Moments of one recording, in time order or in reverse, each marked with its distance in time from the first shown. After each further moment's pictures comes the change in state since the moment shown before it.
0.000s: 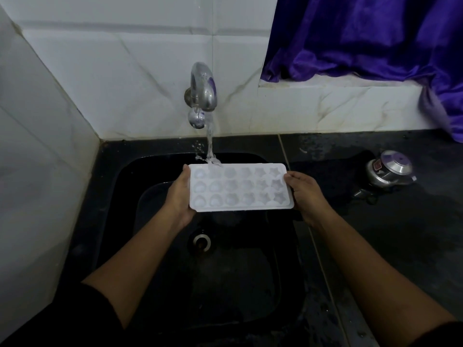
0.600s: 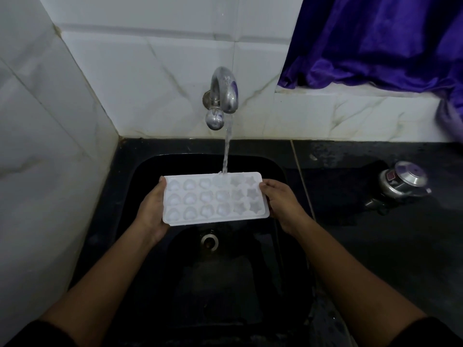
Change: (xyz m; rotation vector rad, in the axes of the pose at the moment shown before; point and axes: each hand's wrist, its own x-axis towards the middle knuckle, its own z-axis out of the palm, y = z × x) left_hand -0.028 0.006 -0.077 -0.031 0.063 0.067; right_hand -0.022 0.006 0.064 -0.062 -0.206 0.006
